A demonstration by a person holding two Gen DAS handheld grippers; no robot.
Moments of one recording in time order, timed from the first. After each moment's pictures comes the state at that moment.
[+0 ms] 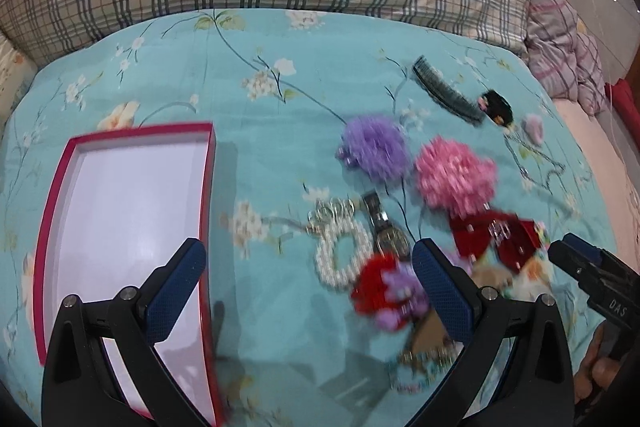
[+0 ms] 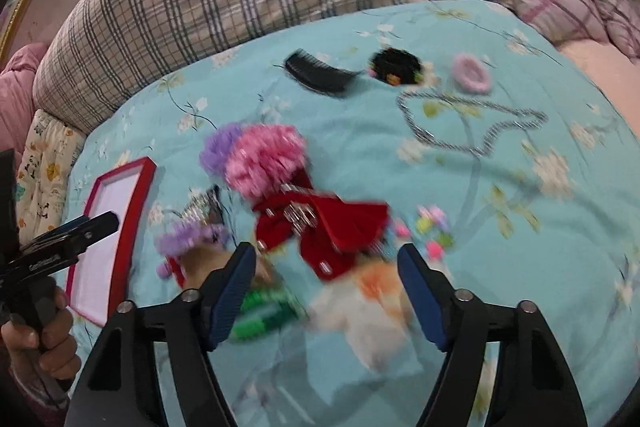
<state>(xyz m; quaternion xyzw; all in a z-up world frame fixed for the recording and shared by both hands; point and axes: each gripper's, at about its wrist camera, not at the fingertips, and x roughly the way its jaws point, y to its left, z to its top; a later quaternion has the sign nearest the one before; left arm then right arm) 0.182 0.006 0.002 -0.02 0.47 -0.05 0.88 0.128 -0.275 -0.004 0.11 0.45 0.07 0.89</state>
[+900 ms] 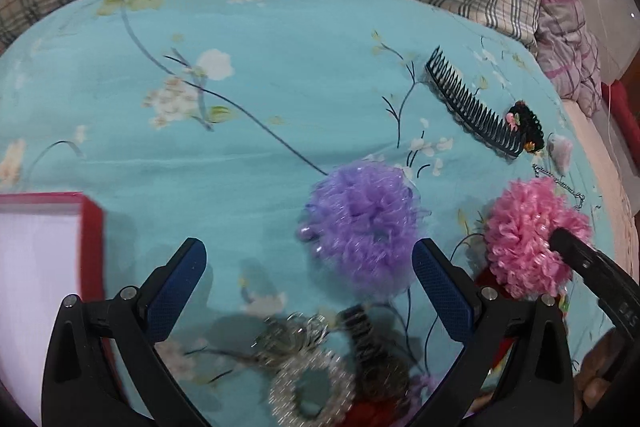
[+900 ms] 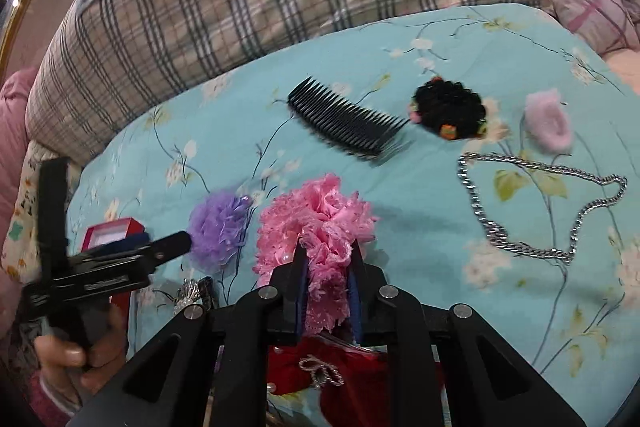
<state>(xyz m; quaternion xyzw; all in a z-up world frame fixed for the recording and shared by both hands) 0.299 -0.033 -0.060 -0.03 0.51 -0.11 0.85 0.225 -0.267 -0.022 0.15 0.43 0.08 0.89</state>
